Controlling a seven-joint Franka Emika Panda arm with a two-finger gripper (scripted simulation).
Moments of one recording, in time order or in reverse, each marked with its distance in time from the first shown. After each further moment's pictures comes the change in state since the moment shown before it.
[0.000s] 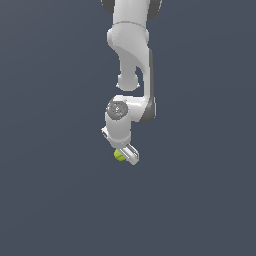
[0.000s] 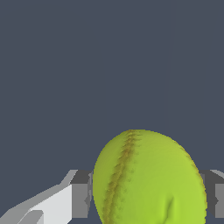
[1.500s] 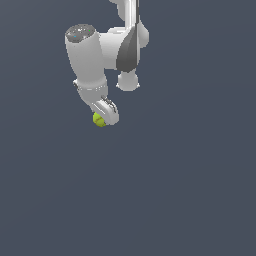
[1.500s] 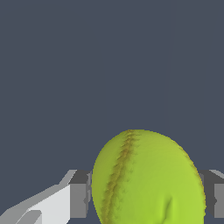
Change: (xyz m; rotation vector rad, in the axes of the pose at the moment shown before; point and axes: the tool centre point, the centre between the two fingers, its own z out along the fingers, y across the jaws) arm 0.010 0.101 -0.182 0.001 -0.004 0.002
